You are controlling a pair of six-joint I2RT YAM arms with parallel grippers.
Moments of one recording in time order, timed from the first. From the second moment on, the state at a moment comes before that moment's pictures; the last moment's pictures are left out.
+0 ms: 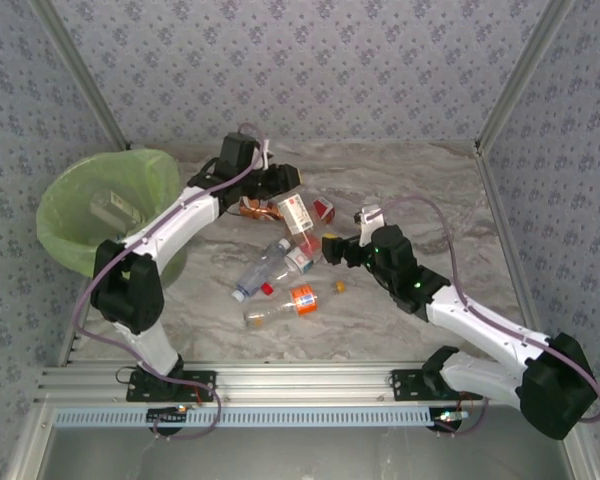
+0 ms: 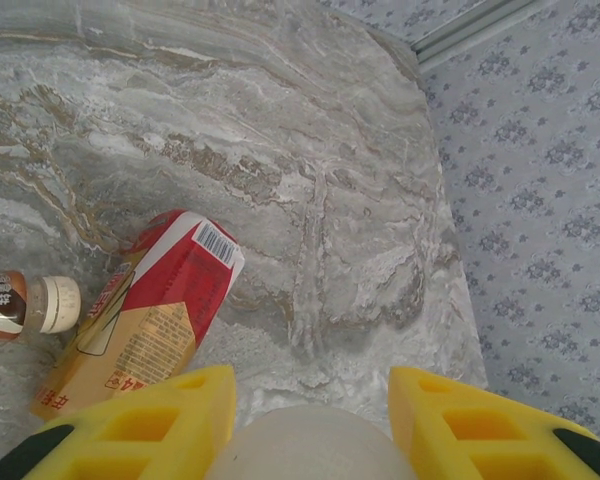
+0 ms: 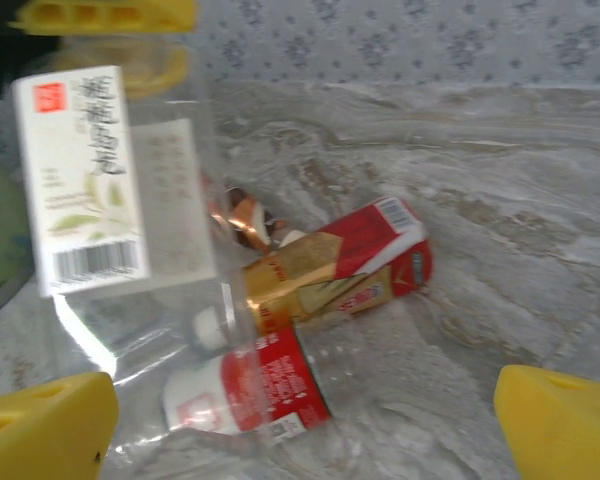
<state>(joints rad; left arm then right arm) -0.47 1.72 1.47 -0.35 0.43 -0.69 0.68 1.04 0.62 0.06 0.17 0.28</state>
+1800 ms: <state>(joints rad) -0.18 1.10 1.44 -0.35 -0.04 -0.45 0.65 1.07 0.57 0.14 0.33 0.37</state>
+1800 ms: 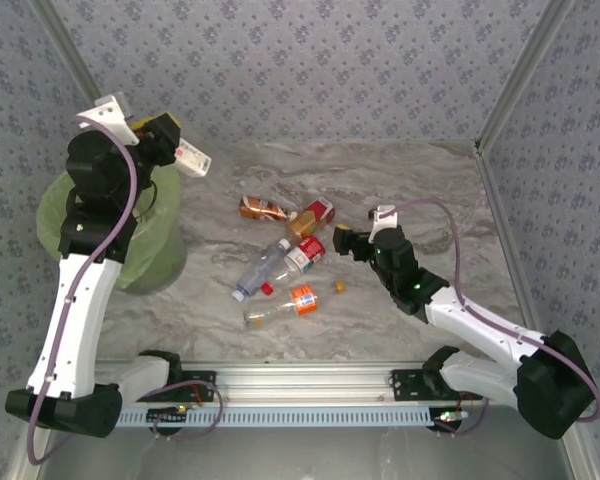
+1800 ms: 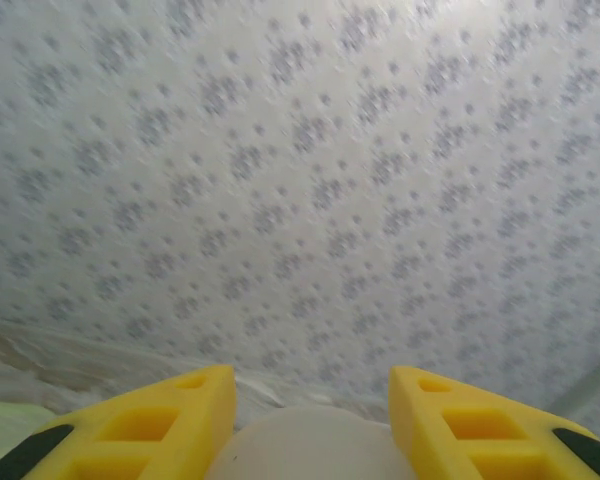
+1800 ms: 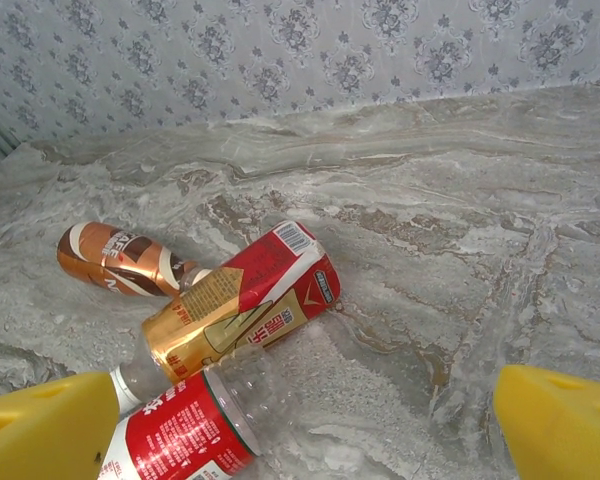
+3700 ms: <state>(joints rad) 0.25 1.16 1.16 -0.83 -0.67 -0.68 0.64 1.09 0.59 0.10 0.29 0.38</state>
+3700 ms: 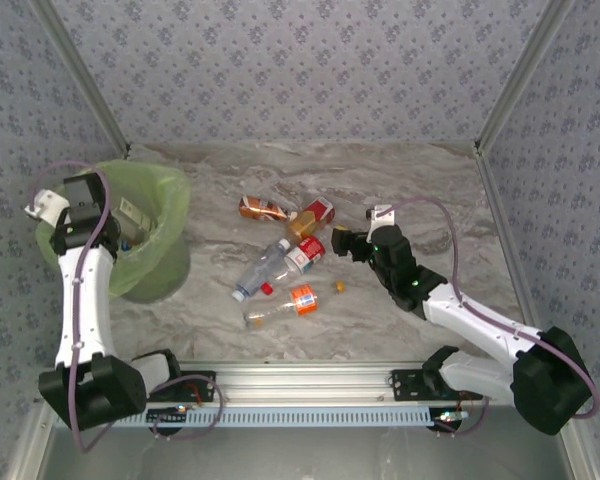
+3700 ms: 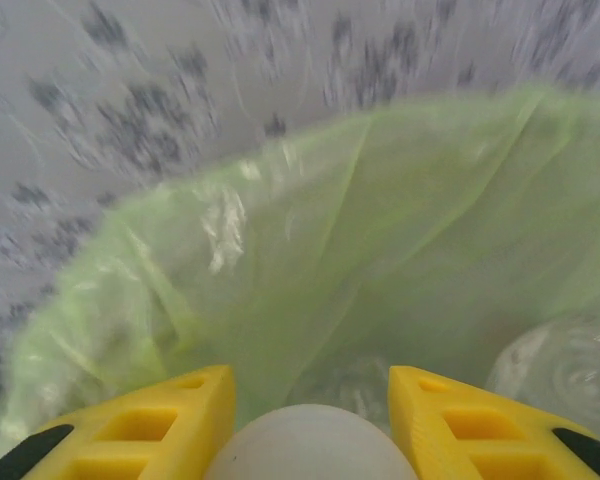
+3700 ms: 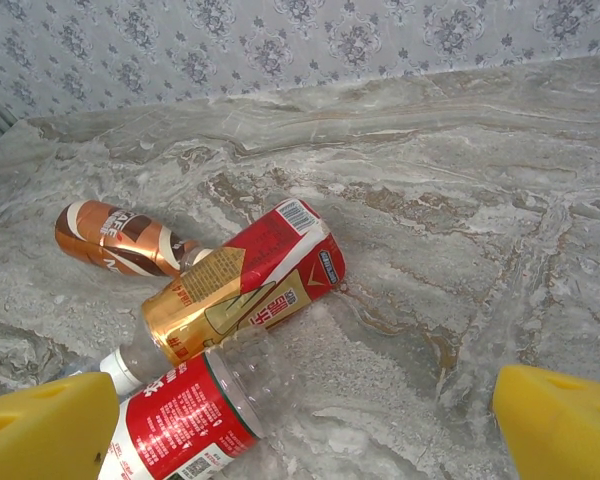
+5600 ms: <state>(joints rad) -0.58 1.55 1.66 -0.83 -0.35 -0.12 0.60 1.01 0.57 0.06 0.30 0.42</state>
